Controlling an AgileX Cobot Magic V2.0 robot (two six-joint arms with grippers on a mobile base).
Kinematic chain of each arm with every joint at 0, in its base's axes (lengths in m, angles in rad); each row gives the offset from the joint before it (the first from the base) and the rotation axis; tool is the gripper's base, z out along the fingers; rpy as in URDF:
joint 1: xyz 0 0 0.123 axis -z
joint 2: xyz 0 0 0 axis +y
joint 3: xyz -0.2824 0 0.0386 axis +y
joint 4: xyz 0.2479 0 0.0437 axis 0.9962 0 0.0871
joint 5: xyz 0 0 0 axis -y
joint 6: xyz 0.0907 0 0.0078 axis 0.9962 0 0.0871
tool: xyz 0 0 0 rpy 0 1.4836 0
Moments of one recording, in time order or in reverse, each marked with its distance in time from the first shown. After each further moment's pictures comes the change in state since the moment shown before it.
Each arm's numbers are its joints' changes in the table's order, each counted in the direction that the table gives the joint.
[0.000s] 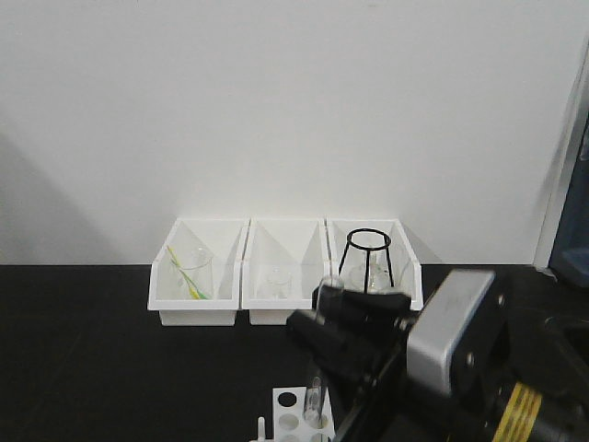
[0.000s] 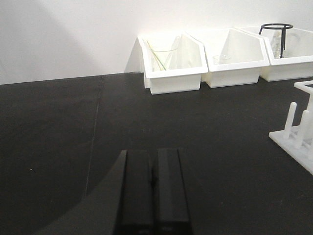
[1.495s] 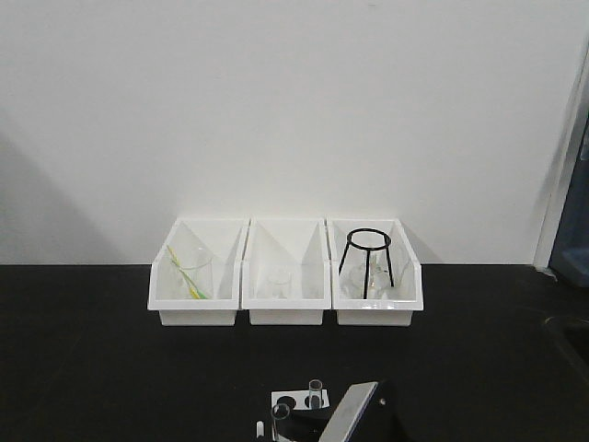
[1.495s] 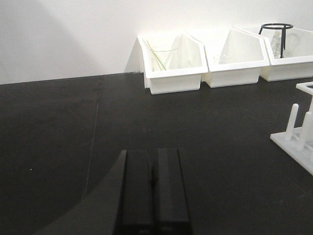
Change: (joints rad) left arm 0.000 0.000 0.000 0.000 0.000 0.000; right arm 0.000 0.441 0.001 -0.025 0.126 -0.069
